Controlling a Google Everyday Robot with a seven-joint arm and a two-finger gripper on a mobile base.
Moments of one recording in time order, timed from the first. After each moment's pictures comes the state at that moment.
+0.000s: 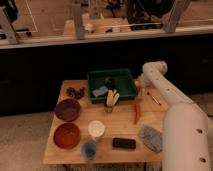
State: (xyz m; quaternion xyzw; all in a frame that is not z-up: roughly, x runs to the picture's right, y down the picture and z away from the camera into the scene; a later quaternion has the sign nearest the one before) arm 0.267 -0.003 1.005 -0.18 -0.04 -0.04 0.98
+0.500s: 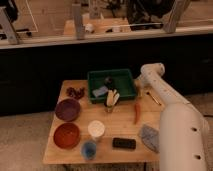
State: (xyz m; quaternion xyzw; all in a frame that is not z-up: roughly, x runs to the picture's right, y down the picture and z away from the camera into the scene) arm 0.262 -0.002 1.022 -0.17 -0.04 -0.02 0.98
